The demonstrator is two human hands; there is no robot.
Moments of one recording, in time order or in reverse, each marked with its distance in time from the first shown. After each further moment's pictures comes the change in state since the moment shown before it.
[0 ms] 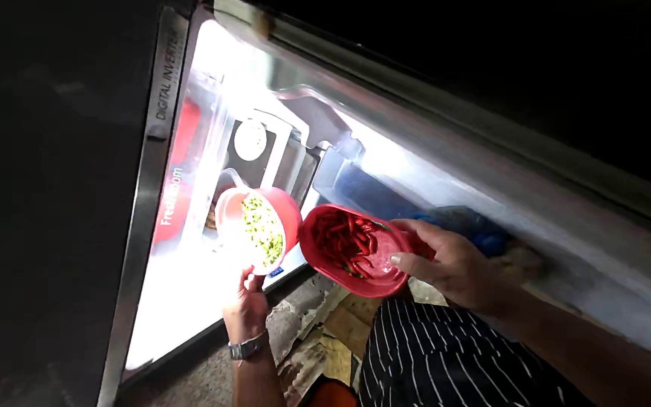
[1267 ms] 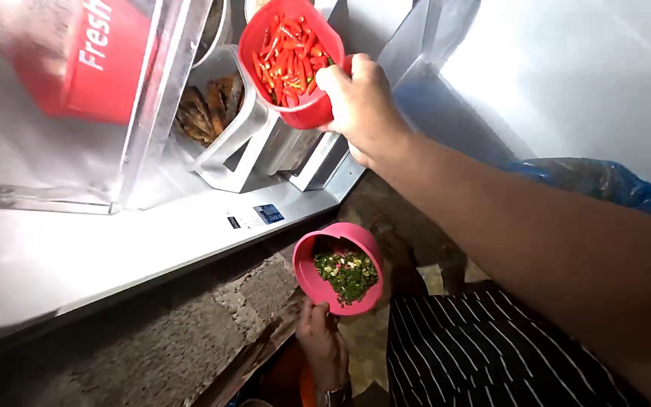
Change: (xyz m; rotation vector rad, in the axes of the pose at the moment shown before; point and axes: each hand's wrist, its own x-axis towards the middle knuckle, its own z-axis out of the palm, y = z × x) left_hand -0.119 -0.184 -0.103 0.094 0.186 -0.184; right_hand 0.214 -0.005 0.177 0.290 0.173 -0.099
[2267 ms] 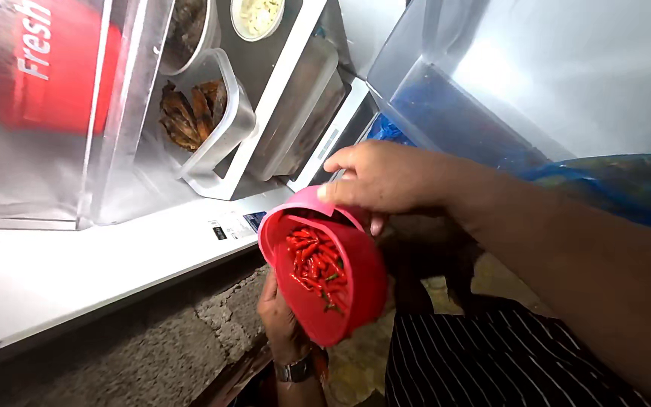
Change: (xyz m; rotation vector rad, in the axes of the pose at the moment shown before) left_hand 0.055 0.047 0.038 0.037 -0.160 0.329; right_hand -0.042 -0.018 -0.072 -0.640 -0.793 0.276
